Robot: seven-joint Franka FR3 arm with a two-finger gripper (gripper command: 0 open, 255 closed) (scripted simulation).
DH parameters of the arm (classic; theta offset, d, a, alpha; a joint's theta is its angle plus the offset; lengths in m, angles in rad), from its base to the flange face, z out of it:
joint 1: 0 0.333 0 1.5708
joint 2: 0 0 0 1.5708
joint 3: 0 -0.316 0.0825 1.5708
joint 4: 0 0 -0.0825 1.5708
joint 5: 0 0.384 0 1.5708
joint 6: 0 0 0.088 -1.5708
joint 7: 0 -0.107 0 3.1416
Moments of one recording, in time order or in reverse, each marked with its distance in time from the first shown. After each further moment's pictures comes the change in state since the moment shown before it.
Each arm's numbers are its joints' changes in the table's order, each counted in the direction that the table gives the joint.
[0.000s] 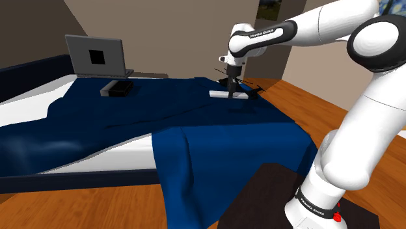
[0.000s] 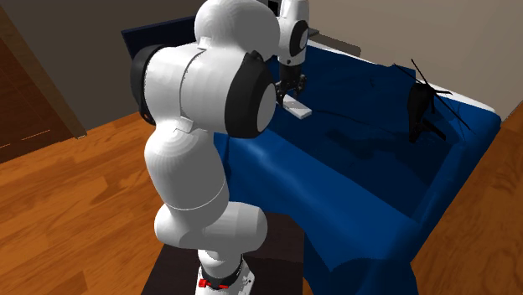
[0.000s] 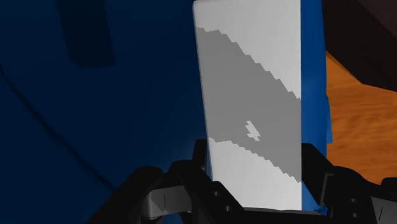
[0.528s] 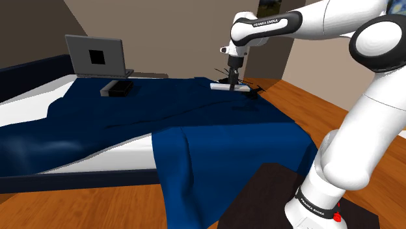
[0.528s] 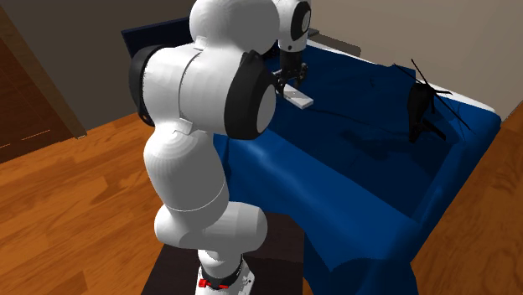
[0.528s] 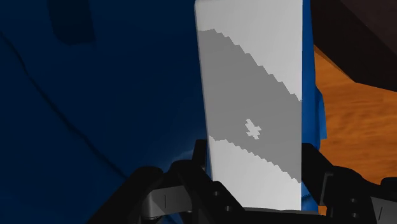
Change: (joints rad) arm 0.002 0.011 -0.003 -0.098 -0.002 -0.109 -0.002
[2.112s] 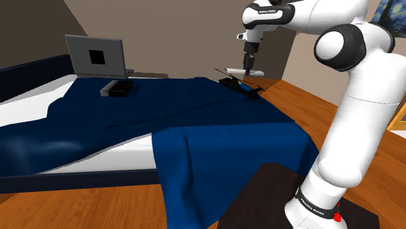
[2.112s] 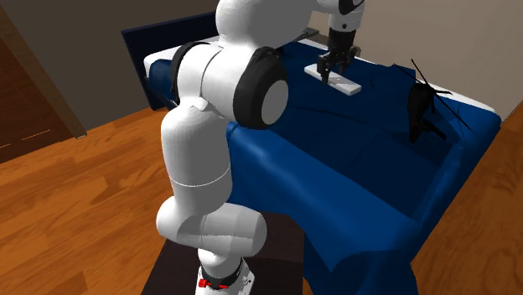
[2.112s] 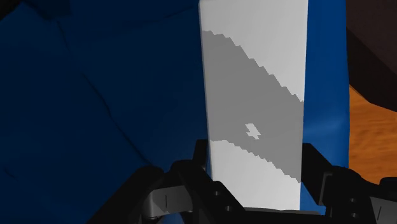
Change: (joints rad) arm -0.139 -0.202 0.147 -0.394 0.081 -0.205 0.294
